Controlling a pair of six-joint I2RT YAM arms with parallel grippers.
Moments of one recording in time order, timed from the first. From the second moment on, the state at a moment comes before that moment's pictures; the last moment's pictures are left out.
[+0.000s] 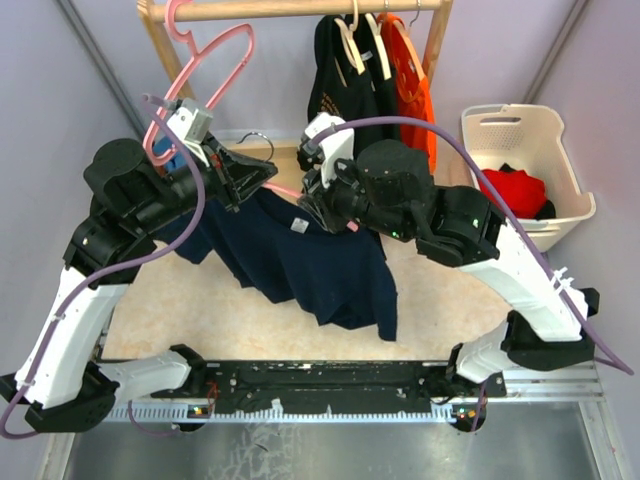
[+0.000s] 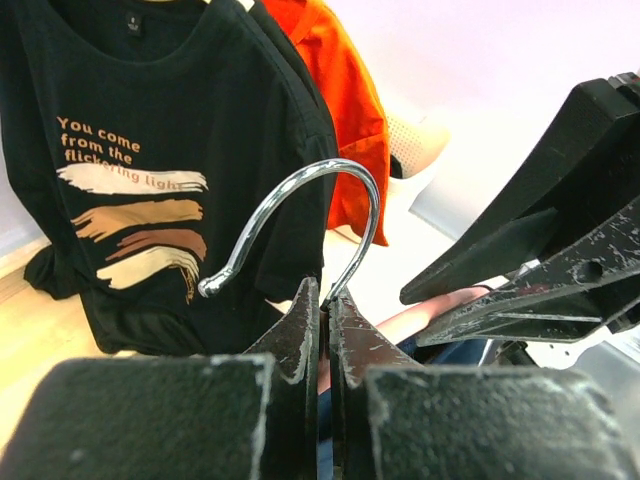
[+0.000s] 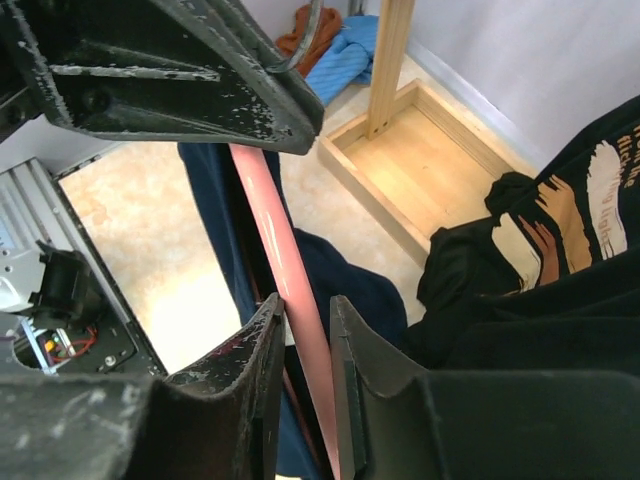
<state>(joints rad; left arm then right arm) -0.62 1.10 1.66 -0.51 0.32 -0.23 1.16 1.44 2.08 -0.92 0.26 0.01</state>
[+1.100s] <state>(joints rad) -0.62 0.91 1.38 -0.38 0.17 -0.33 1.16 1.02 1.73 -1.10 0.39 0.41</state>
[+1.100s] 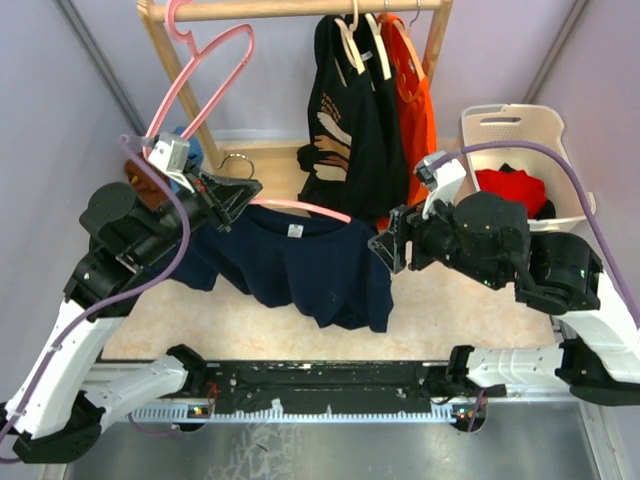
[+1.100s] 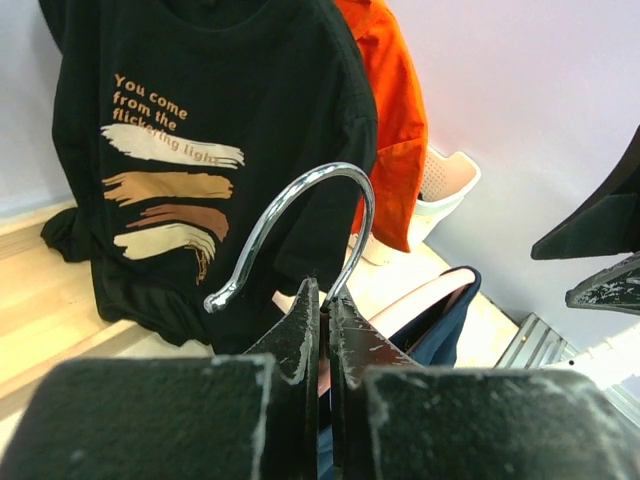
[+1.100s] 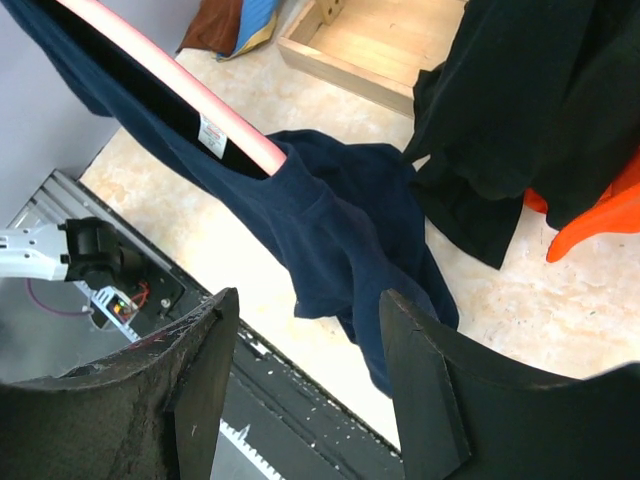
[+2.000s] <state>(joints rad) -0.62 0.82 1.30 -0.33 0.13 -0.41 1.16 1.15 1.74 -1.07 0.44 0.30</state>
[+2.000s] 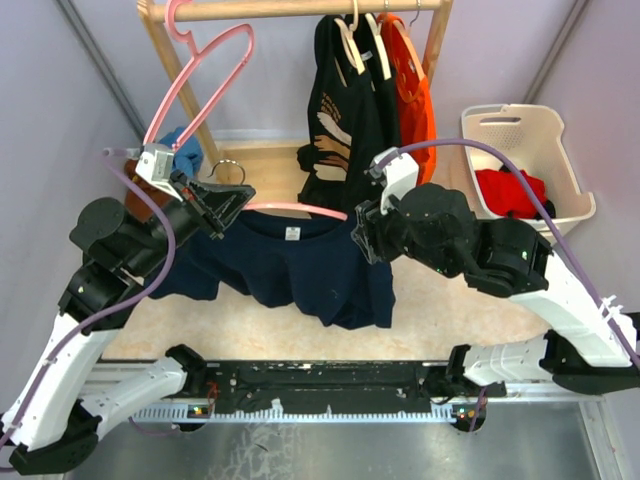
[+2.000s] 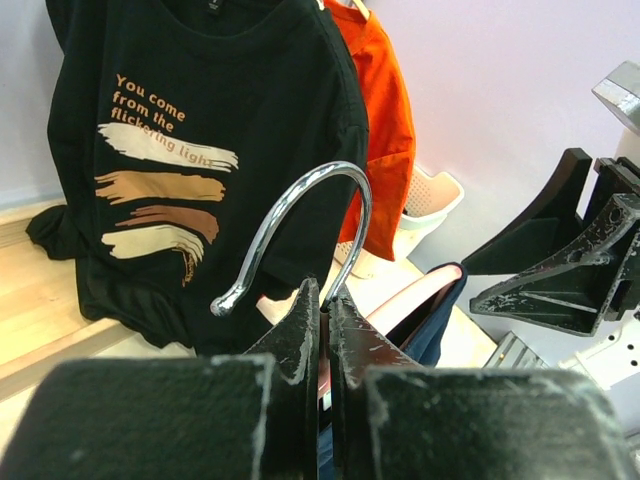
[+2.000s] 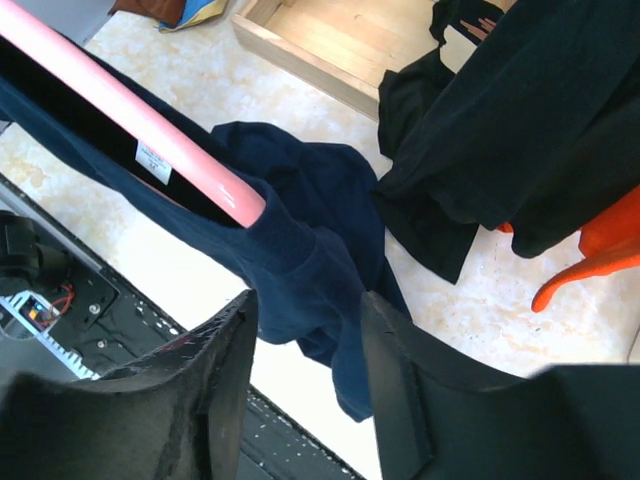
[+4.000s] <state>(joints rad) -0.62 0.88 1.33 -0.34 0.22 -0.41 1.16 1.12 1.68 -1.04 0.47 0.25</state>
